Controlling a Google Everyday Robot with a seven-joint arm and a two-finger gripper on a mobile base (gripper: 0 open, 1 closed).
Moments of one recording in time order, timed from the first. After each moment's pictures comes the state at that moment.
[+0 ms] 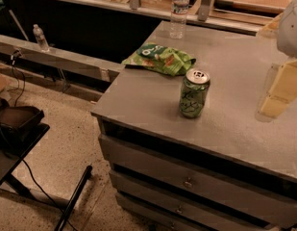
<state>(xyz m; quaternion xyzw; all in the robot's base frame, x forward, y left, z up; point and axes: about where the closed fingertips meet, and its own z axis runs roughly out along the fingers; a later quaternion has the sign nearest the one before) 0.438 -0.213 0.990 -0.60 0.78 -0.05 0.18</state>
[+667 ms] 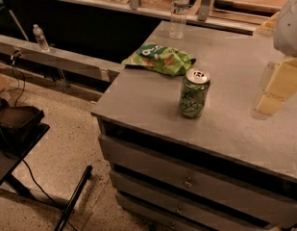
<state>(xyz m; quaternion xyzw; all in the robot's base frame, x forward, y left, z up) 0.443 -0.209 0.991 -0.60 0.77 -0.05 0.19</state>
